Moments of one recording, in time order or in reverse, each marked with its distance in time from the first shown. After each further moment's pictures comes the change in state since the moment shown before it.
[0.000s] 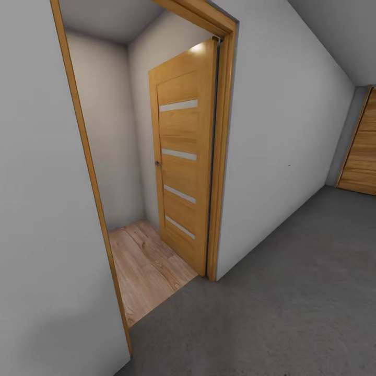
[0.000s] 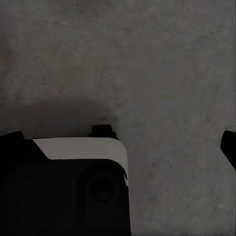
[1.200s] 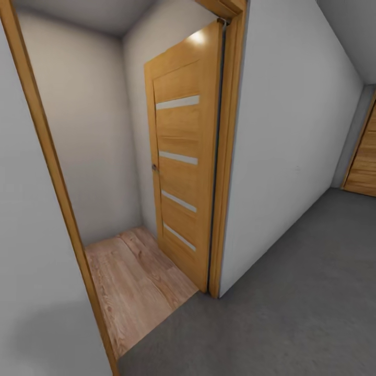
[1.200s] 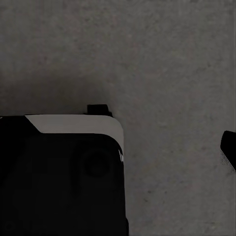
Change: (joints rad) left arm 0.000 0.010 0.000 0.001 -0.003 0.001 -0.002; right arm 0.051 -0.009 0.000 -0.001 0.003 -0.001 0.000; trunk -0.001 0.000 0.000
